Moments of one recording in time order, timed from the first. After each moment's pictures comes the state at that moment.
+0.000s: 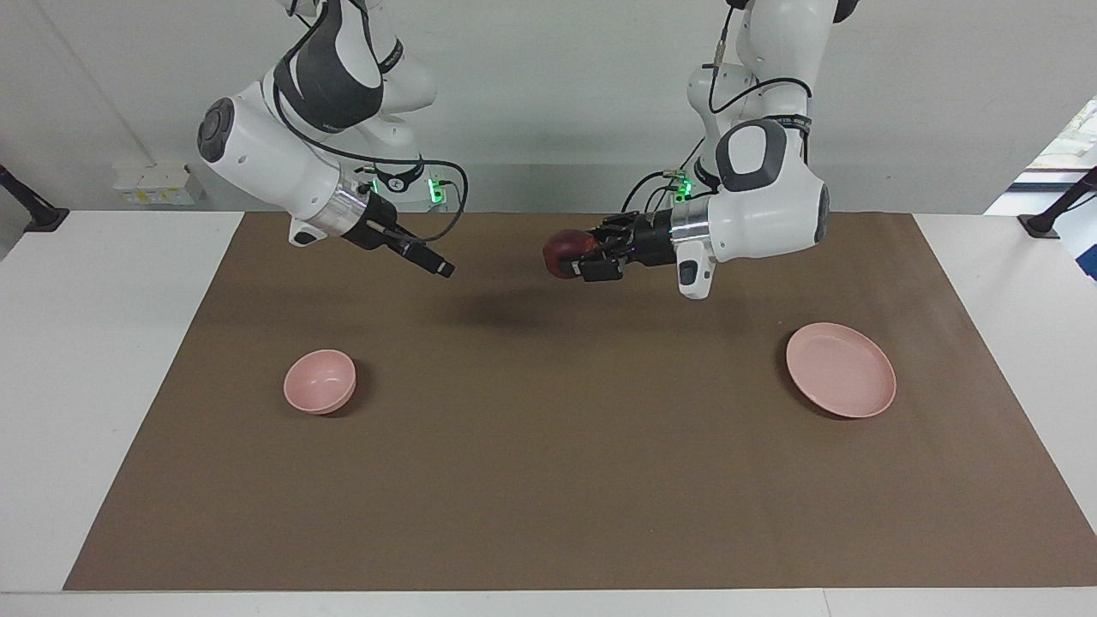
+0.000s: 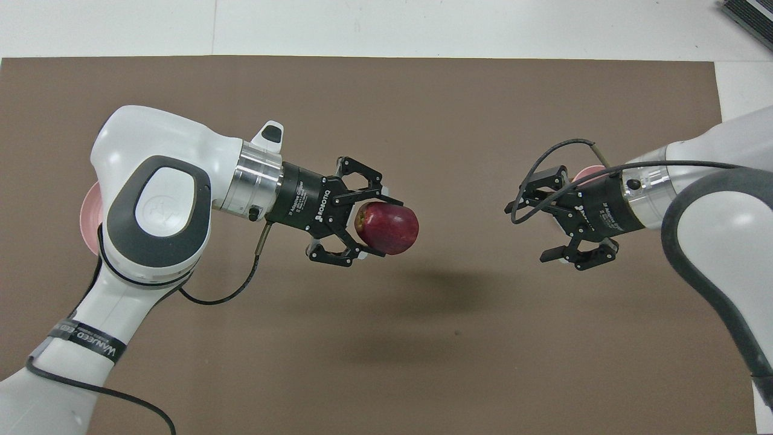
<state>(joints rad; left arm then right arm) -0.36 0.20 -0.05 -1.77 -1.20 1.82 -1.07 0.21 0.04 -0.13 -1.85 0.63 1.72 0.84</state>
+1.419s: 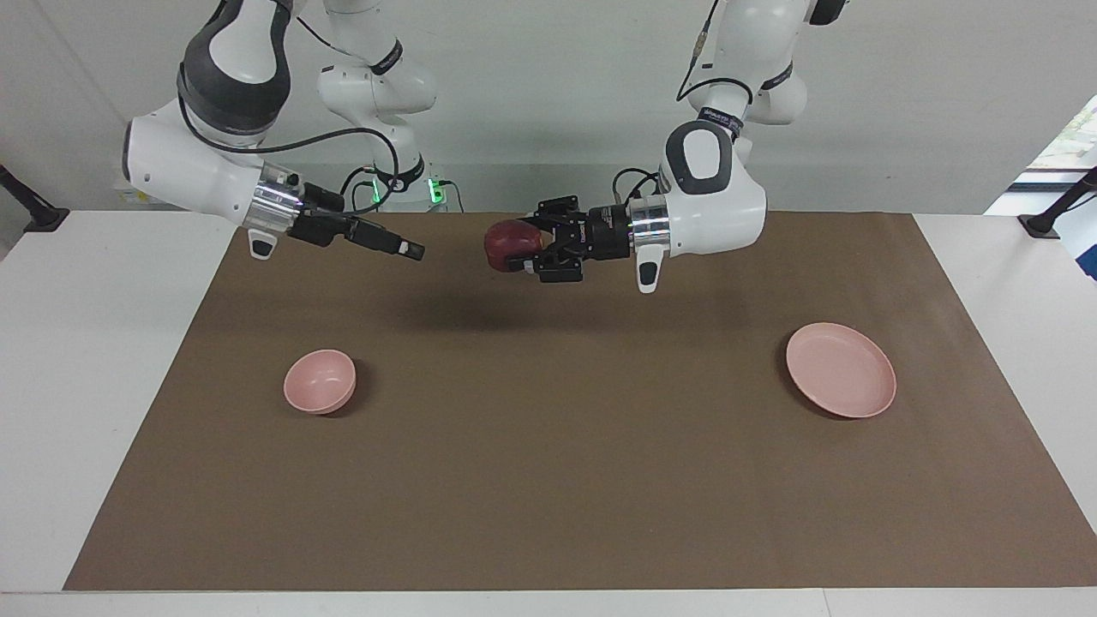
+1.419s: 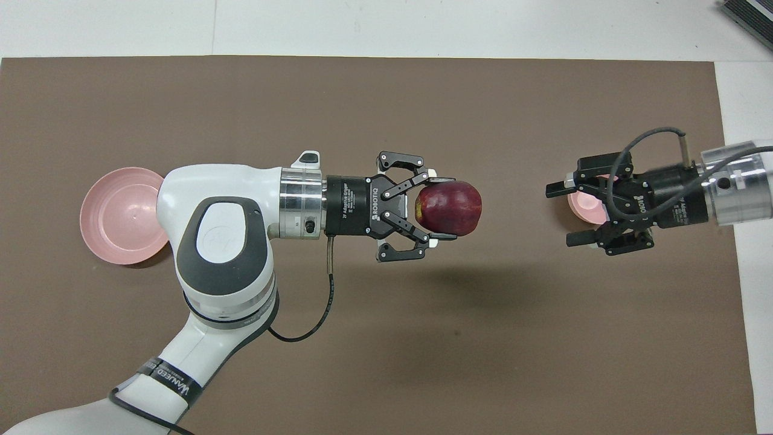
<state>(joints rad) -0.37 0.19 -0.19 -1.84 -1.59 2.09 -1.13 0.03 0.03 -0.14 -1.87 0.95 1.59 0.34</state>
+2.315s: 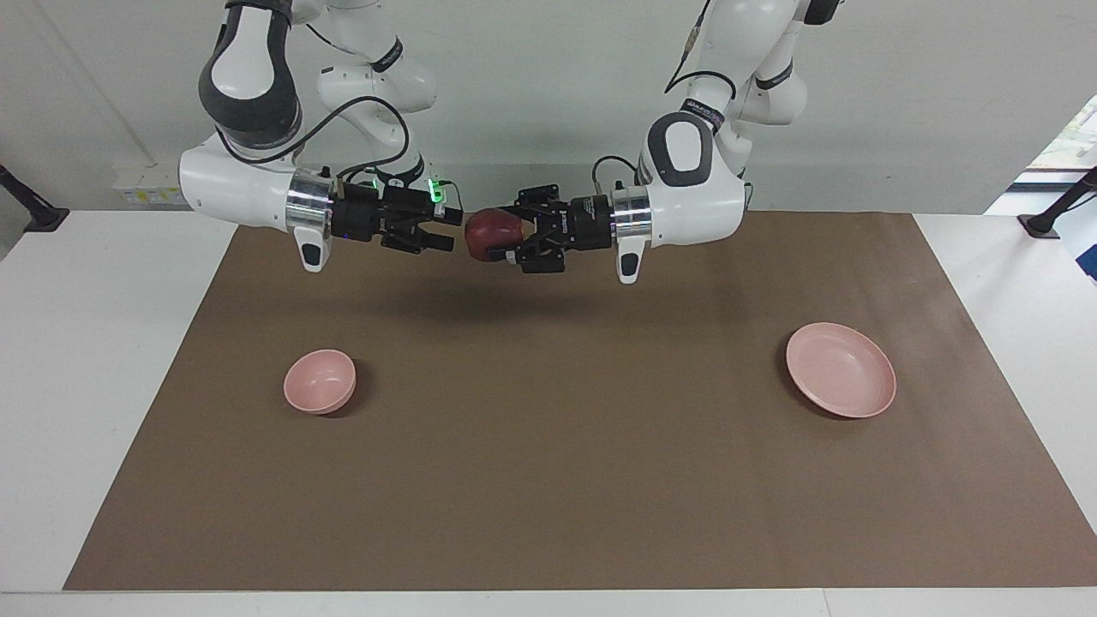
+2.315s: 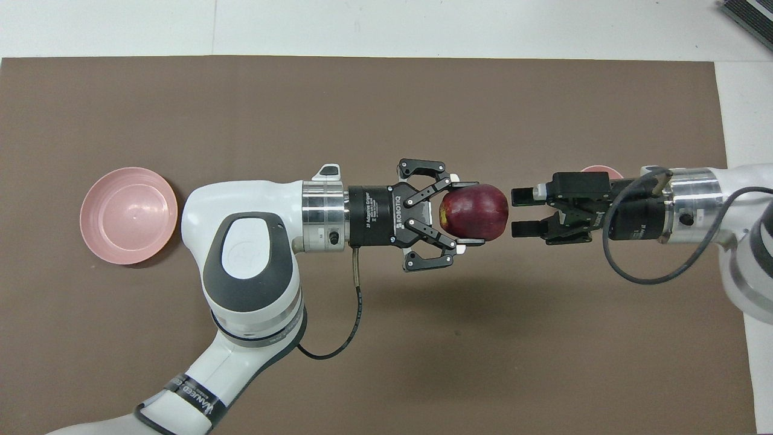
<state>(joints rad) -0.39 0.19 -0.25 -1.84 -1.71 2.18 -1.15 0.10 -0.02 -0.13 -2.03 1.32 1.67 -0.12</state>
